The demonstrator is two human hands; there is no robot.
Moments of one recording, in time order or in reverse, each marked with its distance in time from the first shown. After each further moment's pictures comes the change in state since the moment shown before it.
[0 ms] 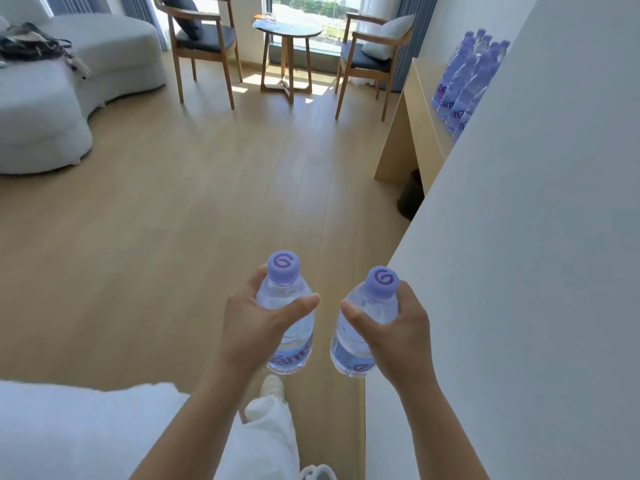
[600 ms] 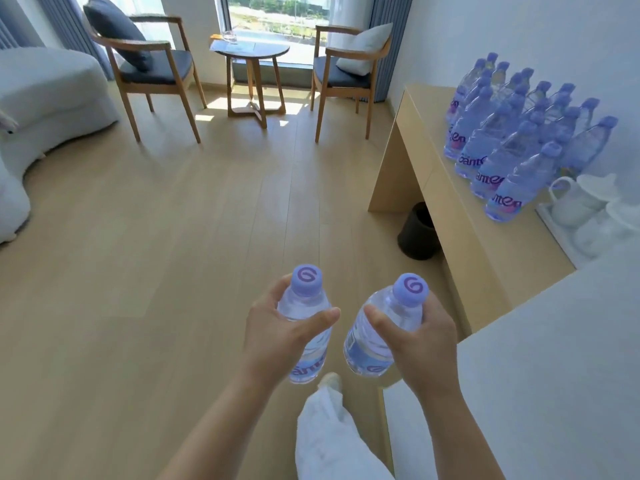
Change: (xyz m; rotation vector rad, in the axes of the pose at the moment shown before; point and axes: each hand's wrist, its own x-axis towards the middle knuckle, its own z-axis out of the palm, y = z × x) left_hand 0.397 0.035 0.063 0.053 -0.150 -0.044; right_hand 0.371 0.026 0.091 -0.025 0.185 0.066
